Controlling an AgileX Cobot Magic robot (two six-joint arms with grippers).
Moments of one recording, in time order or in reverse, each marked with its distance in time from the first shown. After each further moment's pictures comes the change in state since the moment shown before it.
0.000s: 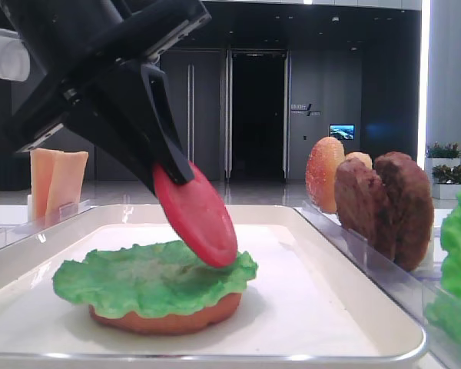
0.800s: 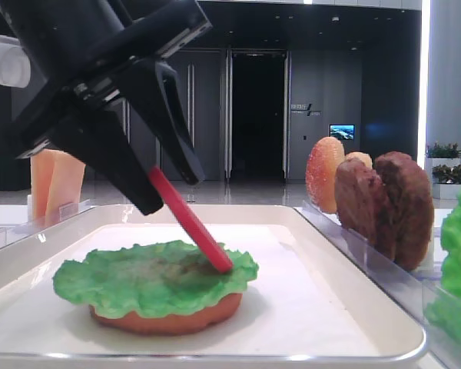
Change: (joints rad) left arm -0.001 0.013 0.000 -0.001 0.000 0.001; right arm 0.000 0.000 0.000 0.000 0.000 0.000
